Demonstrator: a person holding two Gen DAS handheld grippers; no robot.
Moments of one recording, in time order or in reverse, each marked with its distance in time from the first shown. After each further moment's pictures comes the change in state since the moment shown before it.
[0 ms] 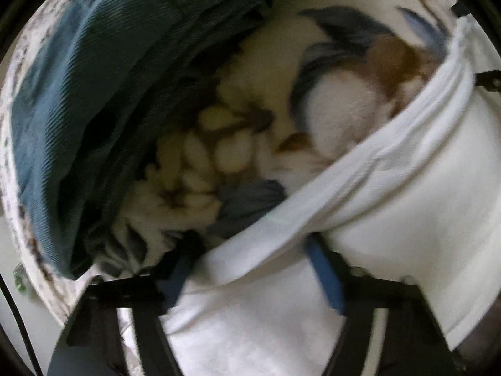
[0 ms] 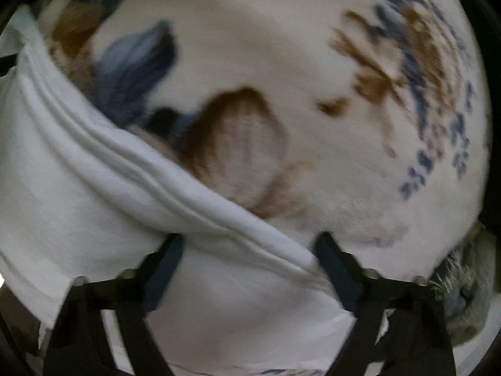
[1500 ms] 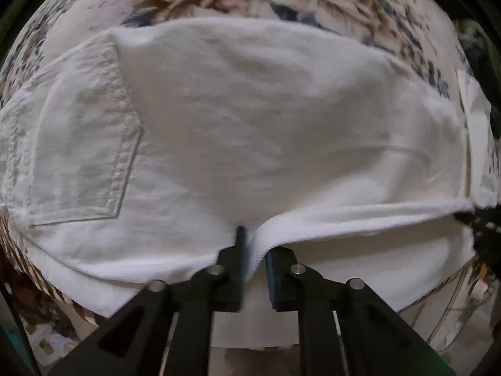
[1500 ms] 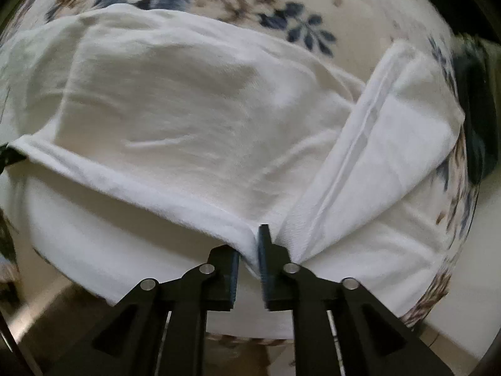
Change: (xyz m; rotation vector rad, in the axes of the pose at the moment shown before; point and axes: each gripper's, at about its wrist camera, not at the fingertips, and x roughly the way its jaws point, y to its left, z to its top) left arm -0.014 -0.171 -0.265 -0.766 -0.125 -0.240; right arm 0.004 0.237 -0.237 0.462 -0.155 0.082
